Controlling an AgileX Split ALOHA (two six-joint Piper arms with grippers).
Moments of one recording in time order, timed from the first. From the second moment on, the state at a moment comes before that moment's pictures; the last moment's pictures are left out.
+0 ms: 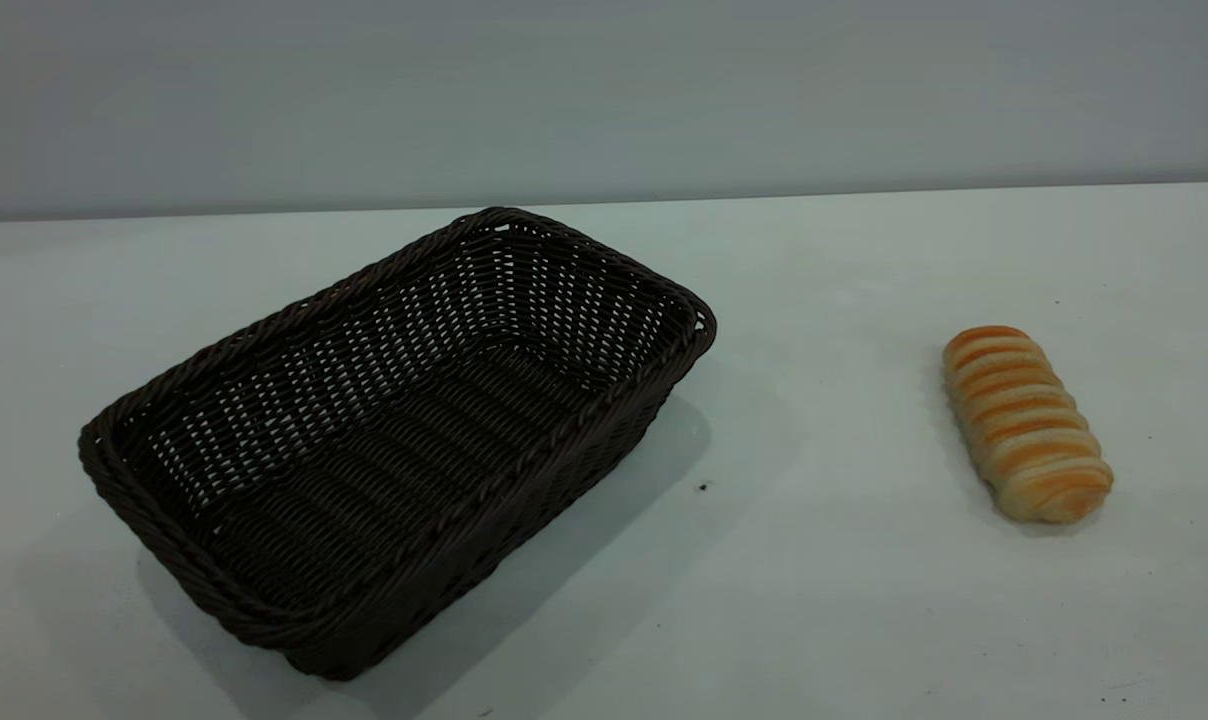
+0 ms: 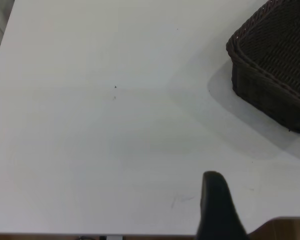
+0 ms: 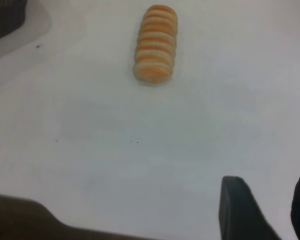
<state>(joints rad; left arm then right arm) -0.01 -0.03 -0.49 0.05 1.14 -0.04 -0.05 0.09 -0.48 0.13 1.14 -0.21</state>
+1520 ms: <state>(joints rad) -0.01 -0.03 -0.51 0.04 1.06 -0.10 -0.05 0.09 -0.48 0.13 1.13 -0.12</state>
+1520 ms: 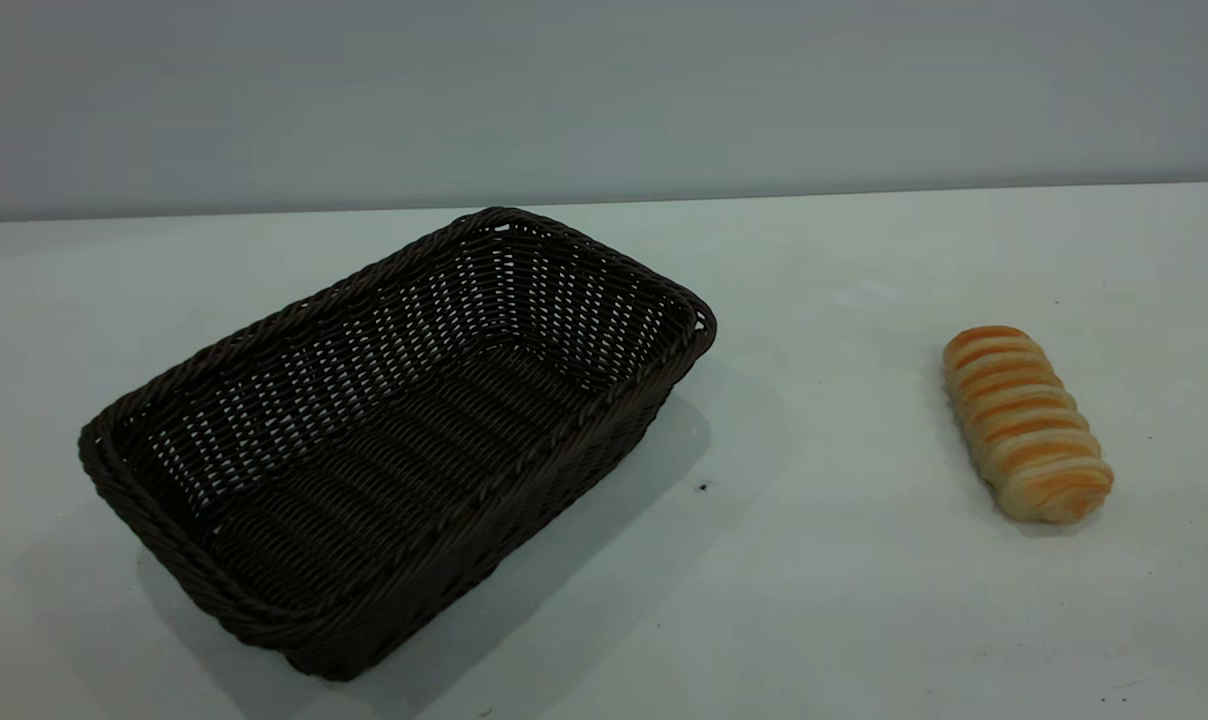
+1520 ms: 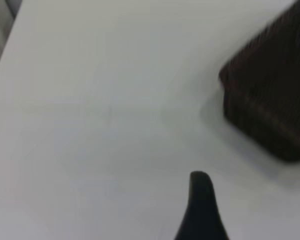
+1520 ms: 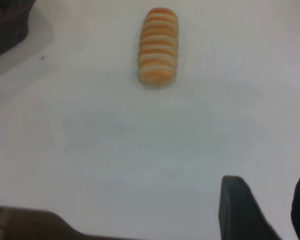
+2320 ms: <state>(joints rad) -0.01 0.72 -0.67 -0.42 0.59 0.11 -0.01 0.09 -0.48 0.15 1.11 -0.01</state>
